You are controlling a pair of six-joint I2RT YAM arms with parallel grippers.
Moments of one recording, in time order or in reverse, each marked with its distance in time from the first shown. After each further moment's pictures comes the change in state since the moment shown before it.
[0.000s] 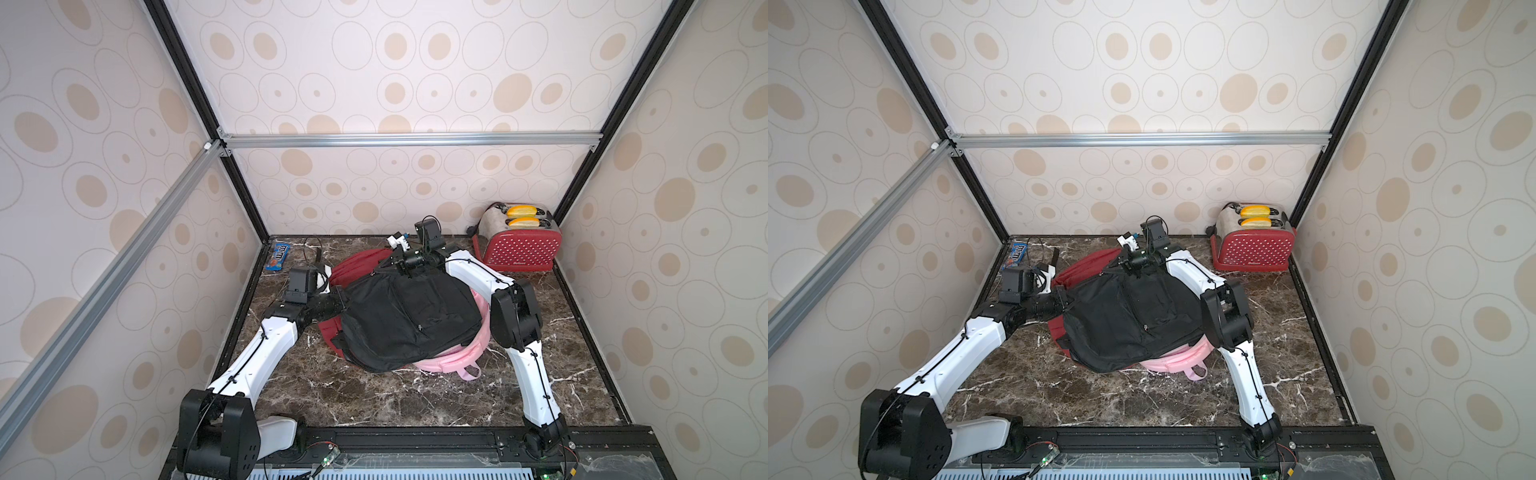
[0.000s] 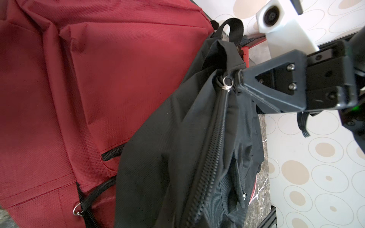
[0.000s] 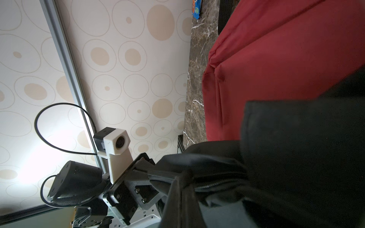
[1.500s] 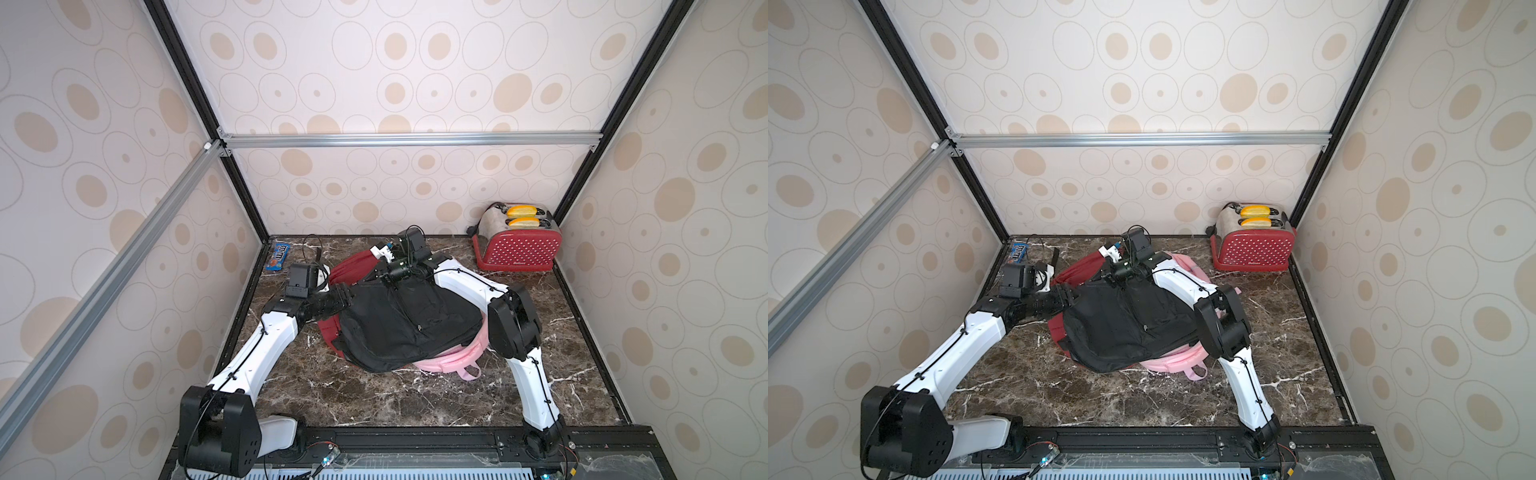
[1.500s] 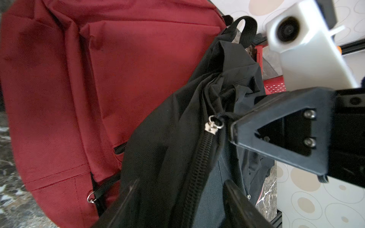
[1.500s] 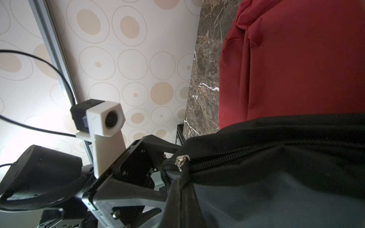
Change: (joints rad) left arm -0.007 0.049 0.063 -0.087 -0.037 0.016; right arm 0.137 -0.087 -0.103 0.063 0.047 0.017
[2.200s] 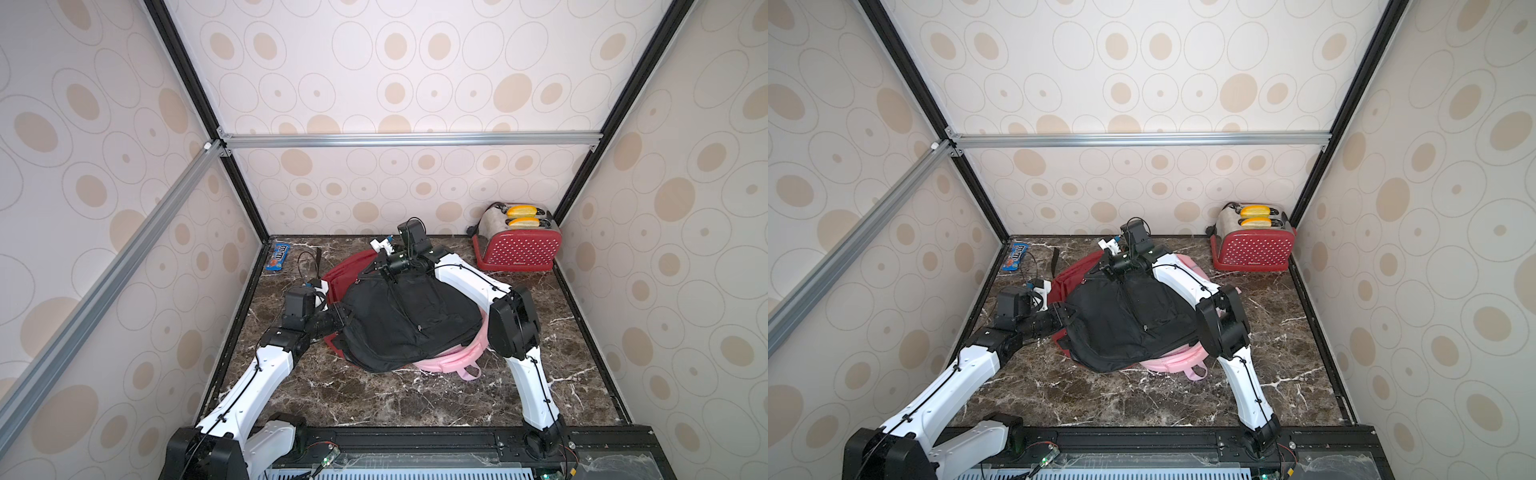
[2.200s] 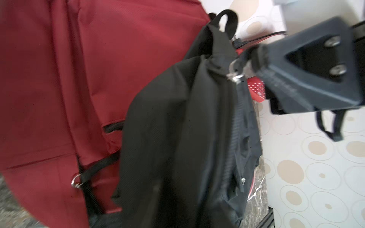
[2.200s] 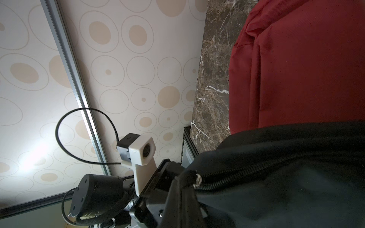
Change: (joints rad) left arm -0.034 -0.247 -0.270 0.151 -0.010 -0.083; right arm -0.014 0.014 0.110 -0.078 0.005 0.045
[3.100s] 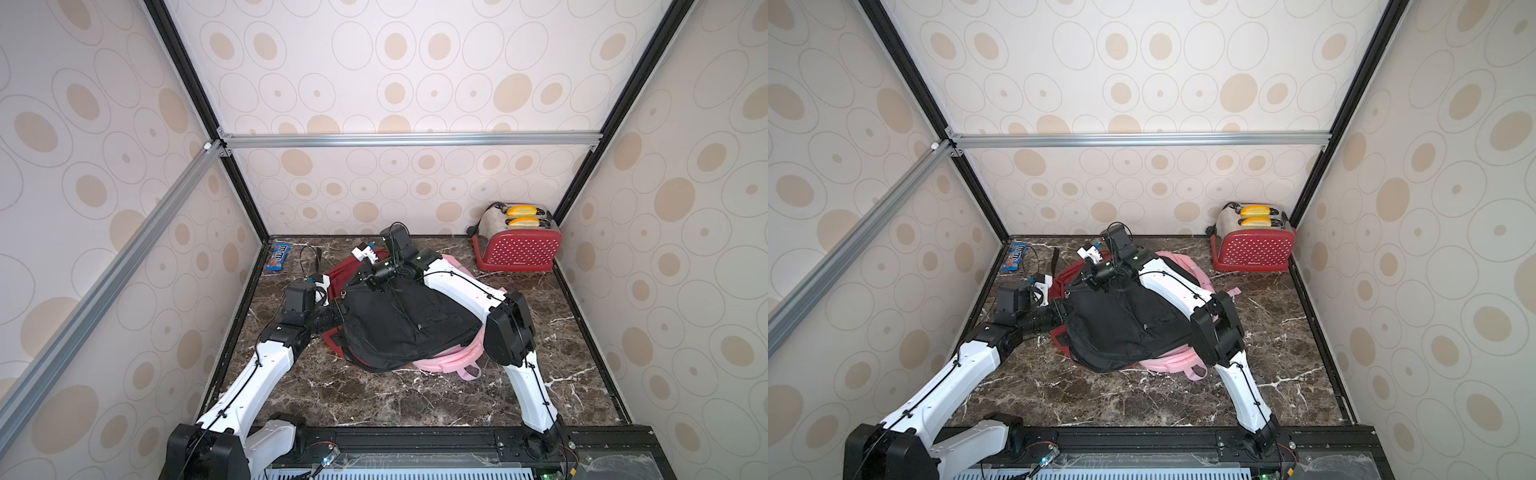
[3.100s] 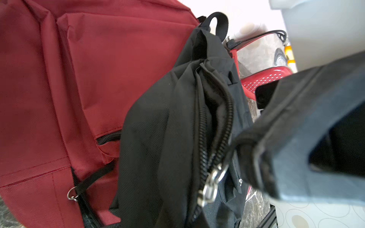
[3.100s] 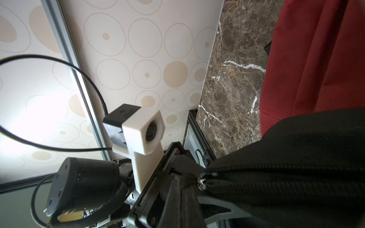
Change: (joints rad) left arm -0.002 0.014 0.035 0.044 0.026 0.020; right arm 0.106 -0.017 0.047 -0.059 -0.006 0.005
